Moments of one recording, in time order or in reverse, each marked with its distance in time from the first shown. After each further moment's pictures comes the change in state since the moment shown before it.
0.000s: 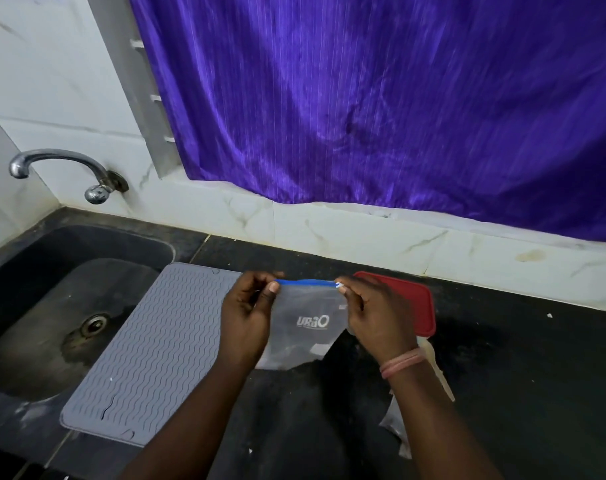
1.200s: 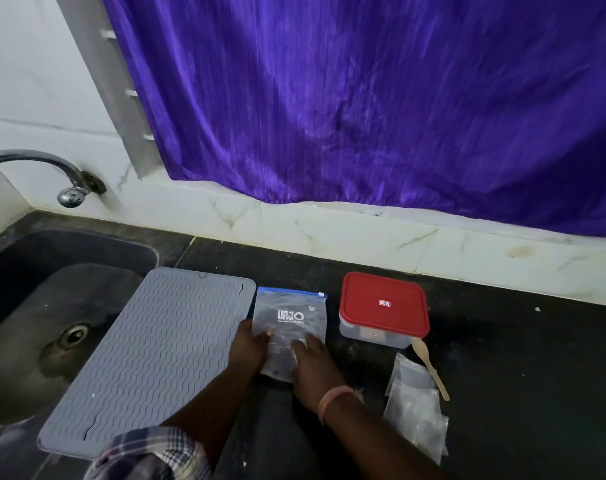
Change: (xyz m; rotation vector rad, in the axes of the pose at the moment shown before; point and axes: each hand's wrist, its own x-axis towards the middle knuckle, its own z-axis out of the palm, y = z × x) left_hand 0.018 -0.152 0.009 0.552 -0.151 -0.667; right_hand -0.066 0.008 0.133 -0.095 -0.626 0.183
